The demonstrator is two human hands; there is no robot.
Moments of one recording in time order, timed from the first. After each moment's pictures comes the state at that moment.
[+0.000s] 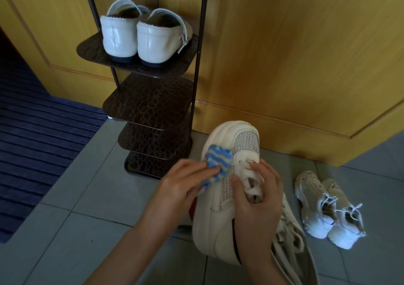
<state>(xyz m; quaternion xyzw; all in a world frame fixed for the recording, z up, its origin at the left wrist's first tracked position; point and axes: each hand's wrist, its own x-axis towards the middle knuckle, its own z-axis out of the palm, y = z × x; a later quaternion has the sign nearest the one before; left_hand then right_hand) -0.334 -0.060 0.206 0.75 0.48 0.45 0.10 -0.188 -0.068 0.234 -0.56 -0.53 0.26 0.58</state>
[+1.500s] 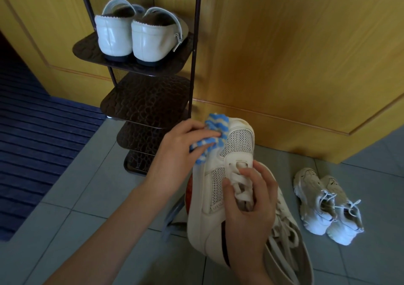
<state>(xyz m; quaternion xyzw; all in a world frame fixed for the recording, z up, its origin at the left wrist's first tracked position) -0.330 -0.019 0.257 0.69 0.52 0.47 0.16 -0.189 -0.079 0.223 -0.55 -0.56 0.19 0.59</state>
